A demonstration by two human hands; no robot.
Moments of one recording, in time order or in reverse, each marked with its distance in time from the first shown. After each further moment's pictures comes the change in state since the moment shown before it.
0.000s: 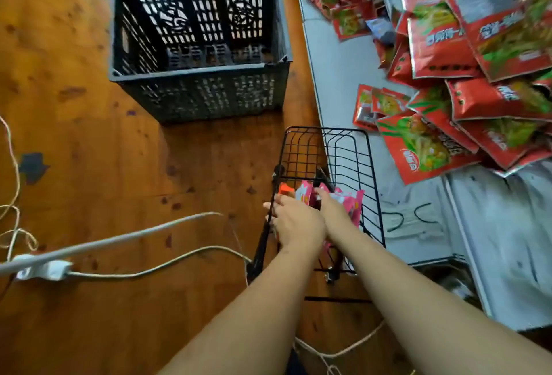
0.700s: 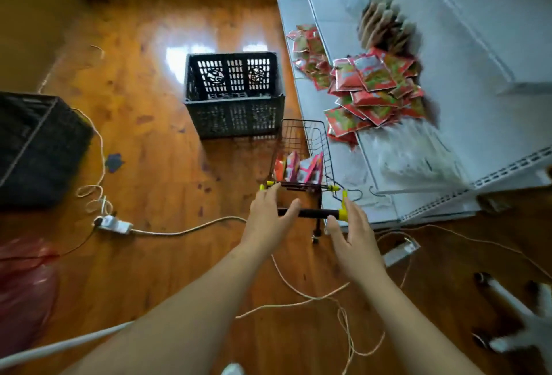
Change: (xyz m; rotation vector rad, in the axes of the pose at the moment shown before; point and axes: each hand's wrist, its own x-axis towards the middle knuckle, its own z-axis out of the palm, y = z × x) left_hand -0.307 -0.216 -0.090 0.001 0.130 0.736; right_hand -0.438 0.100 0.002 0.196 0.383 -0.274
